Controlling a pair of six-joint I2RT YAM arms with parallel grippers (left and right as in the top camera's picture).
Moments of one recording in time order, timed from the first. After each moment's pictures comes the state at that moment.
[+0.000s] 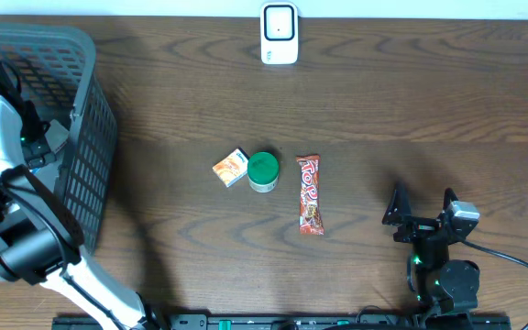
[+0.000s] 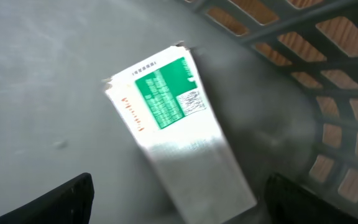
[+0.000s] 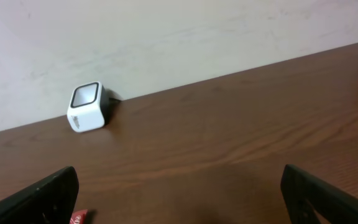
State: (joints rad) left arm 0.53 2.03 1.65 -0.90 -0.19 -1.48; right arm 0.12 0.01 0.01 -0.06 0.16 0.28
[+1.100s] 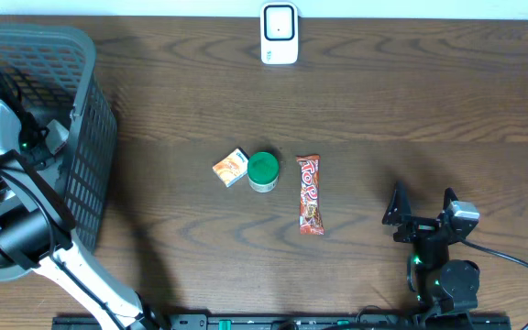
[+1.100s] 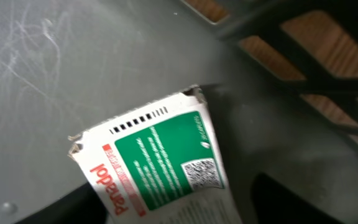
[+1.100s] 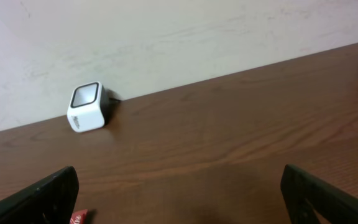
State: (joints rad) left arm 0.58 2.16 1.67 -0.85 -0.18 -1.52; right arm 0.12 0.01 0.01 -0.06 0.16 0.28
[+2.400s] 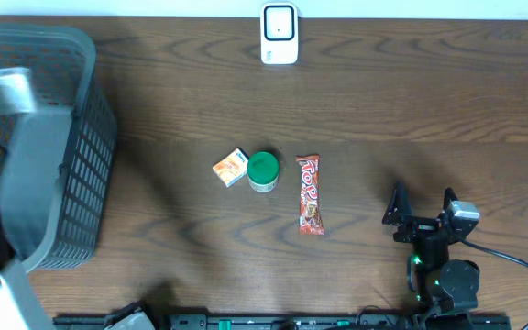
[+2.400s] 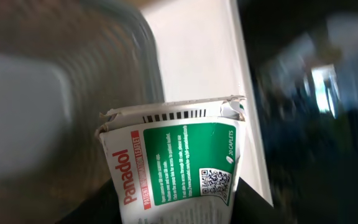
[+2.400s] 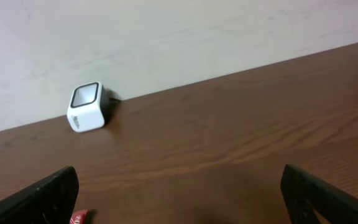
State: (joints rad) left arm 0.51 1.14 1.68 -0.95 0.11 -1.14; right arm 0.12 0.01 0.01 -0.06 0.16 0.28
